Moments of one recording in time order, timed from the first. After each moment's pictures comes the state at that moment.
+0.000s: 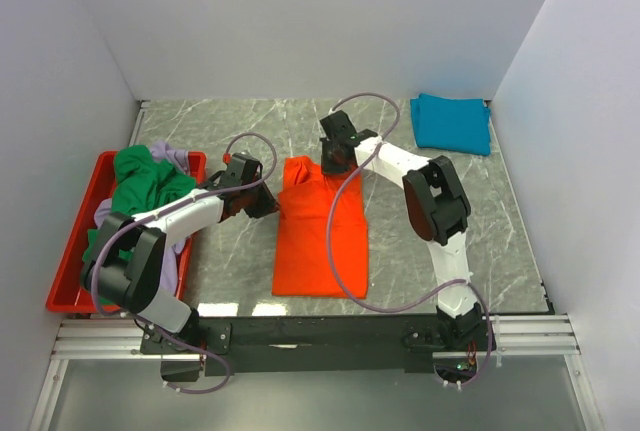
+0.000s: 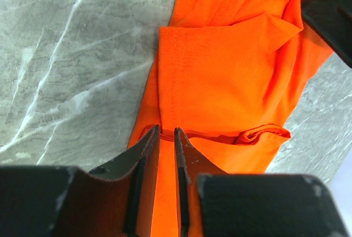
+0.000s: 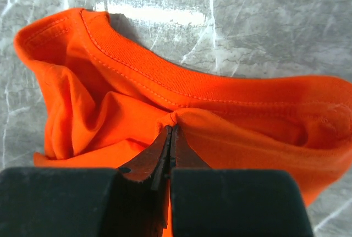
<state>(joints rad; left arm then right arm) -0.43 1.52 0.85 -0.21 0.07 -0.91 0.55 2.16 1.68 -0.47 0.05 0.48</state>
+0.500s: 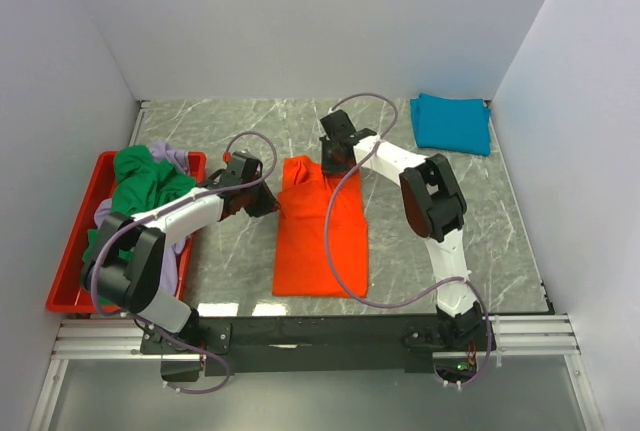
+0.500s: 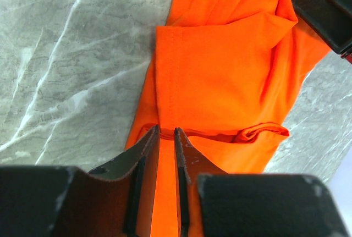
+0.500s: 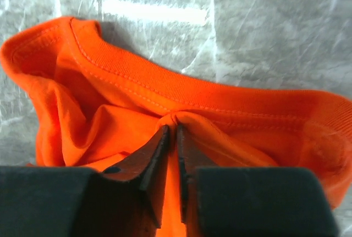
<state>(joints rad) -0.43 1.52 0.86 -0.22 0.07 -0.91 0.53 2.22 1.71 -0.46 0.03 0.47</state>
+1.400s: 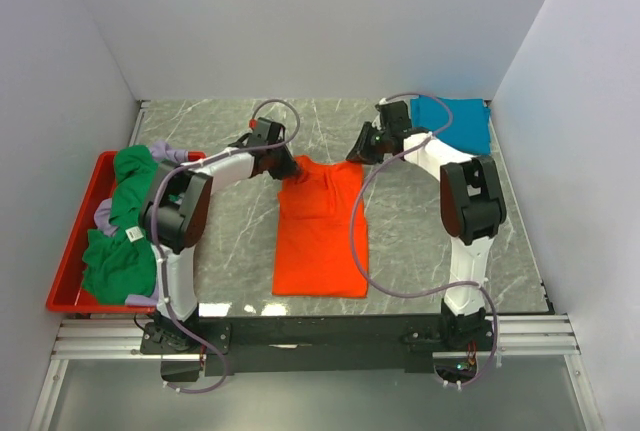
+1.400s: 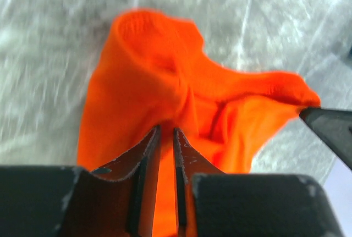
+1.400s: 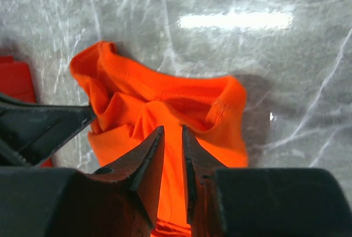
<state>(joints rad) -0.41 1.98 1.34 -0.19 0.12 -0.88 0.27 2.03 1.47 -0.27 -0.36 0.58</state>
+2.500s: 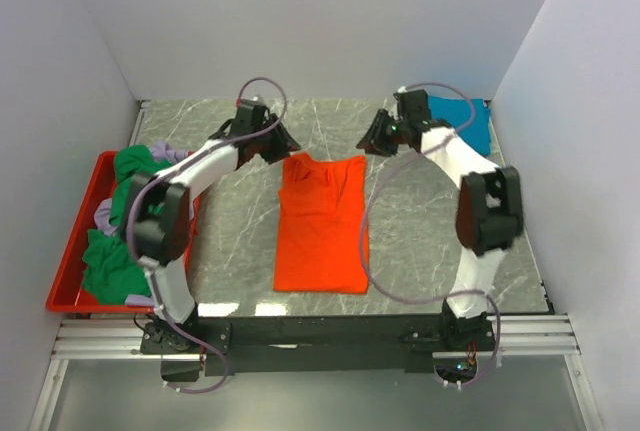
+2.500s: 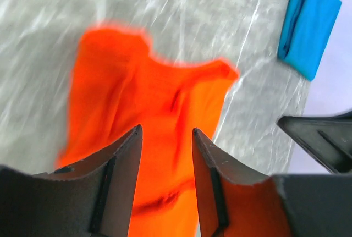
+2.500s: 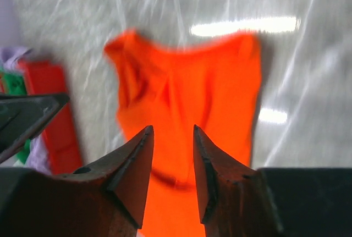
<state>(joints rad) -0.36 1.89 1.41 -0.21 0.18 -0.85 0.21 1.94 1.53 -0.38 -0.38 0.61</state>
